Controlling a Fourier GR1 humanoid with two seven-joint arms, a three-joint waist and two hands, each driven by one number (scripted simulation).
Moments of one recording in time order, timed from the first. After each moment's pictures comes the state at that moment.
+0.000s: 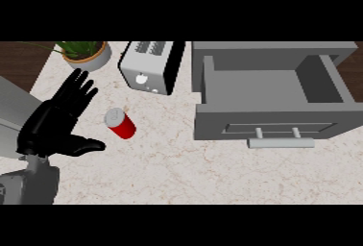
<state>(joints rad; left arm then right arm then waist) -0.21 0.14 0.15 -1.66 0.35 -0.14 0.39 0.44 -0.09 -0.54 -2.14 -0.38 0.38 0.06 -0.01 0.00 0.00</state>
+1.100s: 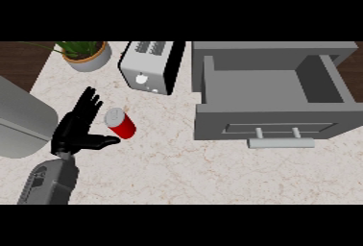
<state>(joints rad) -0.27 0.16 0.20 -1.10 0.19 -0.17 -0.06 0.40 -0.07 -0.66 -2.15 -0.45 0.48 0.13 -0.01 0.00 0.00</state>
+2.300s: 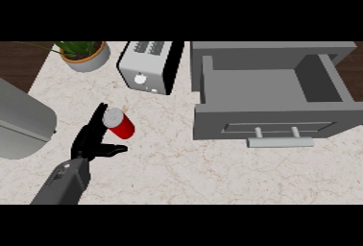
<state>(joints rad) -0.47 0.18 0.26 -0.42 0.14 -0.26 -0.47 0.38 -0.05 -0.75 -2.17 -0.50 0.54 0.19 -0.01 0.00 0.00</state>
